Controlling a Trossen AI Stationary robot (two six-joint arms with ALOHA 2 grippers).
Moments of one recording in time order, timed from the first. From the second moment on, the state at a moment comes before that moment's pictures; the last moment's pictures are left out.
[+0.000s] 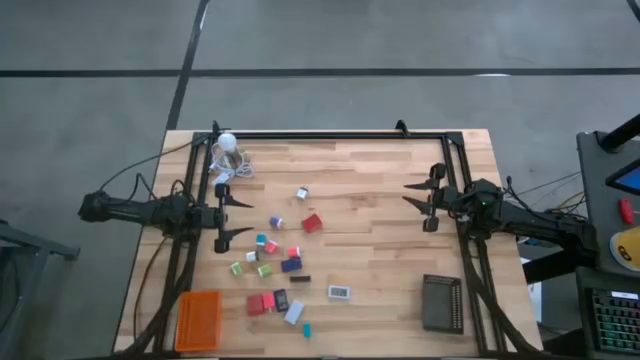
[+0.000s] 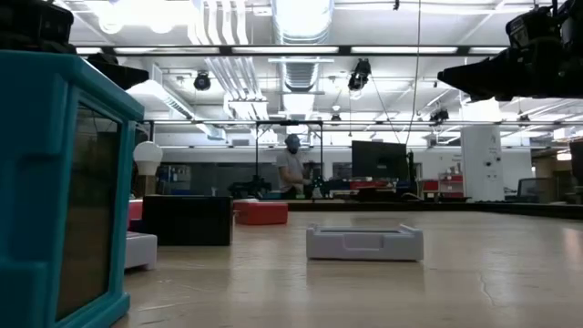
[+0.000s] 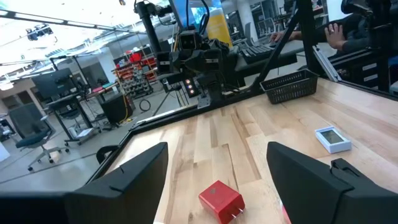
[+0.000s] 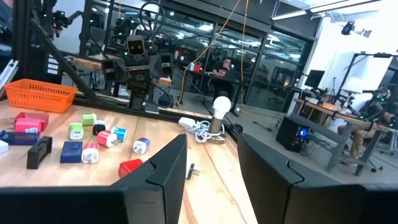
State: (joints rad) left arm -0.16 0.04 0.01 0.04 -0.16 0.34; right arm -0.29 0.19 0.01 0.29 -0.13 -0.21
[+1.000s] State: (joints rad) left arm -0.16 0.04 0.01 0.04 -0.16 0.34; right arm -0.29 0.18 0.01 0.38 -0.13 -0.25
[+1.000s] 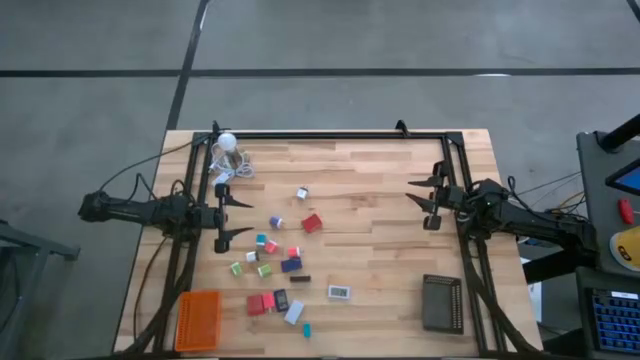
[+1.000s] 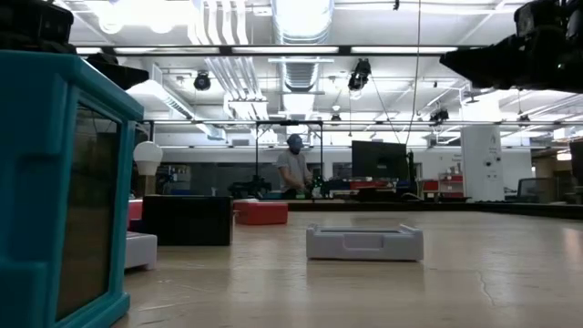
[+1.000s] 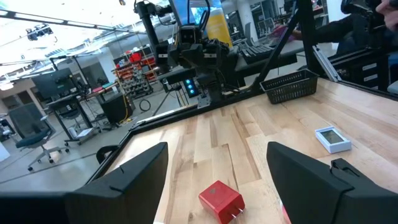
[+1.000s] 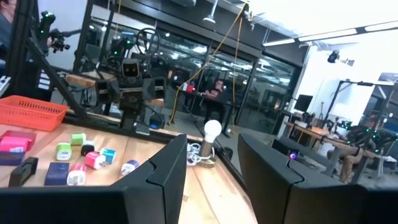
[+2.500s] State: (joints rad) left arm -0.16 0.04 0.01 0.04 -0.16 0.34; right arm -0.29 0.31 0.01 0.37 -0.13 -0.19
